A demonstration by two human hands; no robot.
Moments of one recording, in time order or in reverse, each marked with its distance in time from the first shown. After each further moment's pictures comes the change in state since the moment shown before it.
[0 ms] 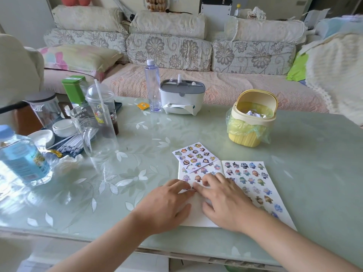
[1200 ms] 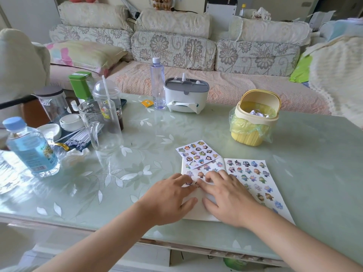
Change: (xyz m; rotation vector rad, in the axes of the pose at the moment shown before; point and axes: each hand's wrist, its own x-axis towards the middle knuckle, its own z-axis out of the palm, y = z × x) left_hand 0.004 0.010 -0.014 0.013 -0.134 -0.127; right_hand -0.001 0.003 -0.001 -0.024 -0.060 -0.008
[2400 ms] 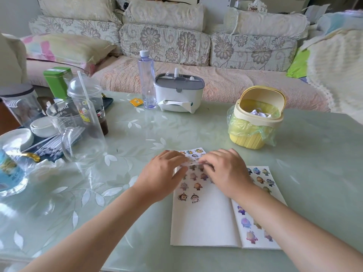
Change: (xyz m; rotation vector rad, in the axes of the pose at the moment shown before) left_hand 0.078 -0.049 0.000 -0.137 0.335 -0.079; right_hand 0.081 0.054 0.000 0.161 0.565 -0.004
